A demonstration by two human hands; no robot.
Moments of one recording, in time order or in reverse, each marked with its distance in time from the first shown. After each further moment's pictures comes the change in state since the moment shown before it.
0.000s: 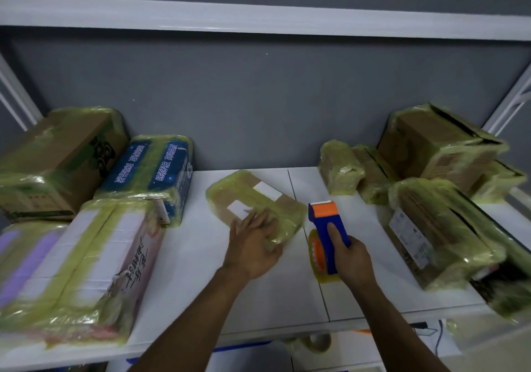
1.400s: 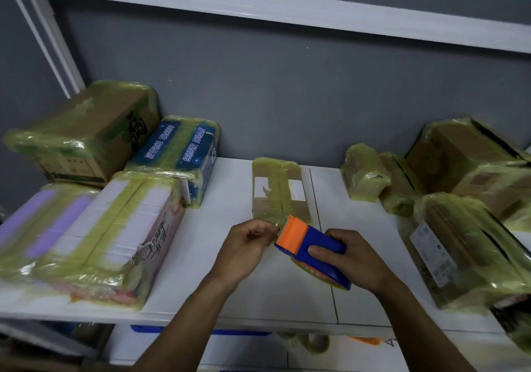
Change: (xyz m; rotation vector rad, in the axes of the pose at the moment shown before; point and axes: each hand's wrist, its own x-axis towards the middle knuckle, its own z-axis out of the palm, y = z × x) left_hand -0.066 0.002 -0.052 -1.109 0.147 -0.283; right_hand -0.028 -0.069 -0.014 -0.078 -0.604 -0.357
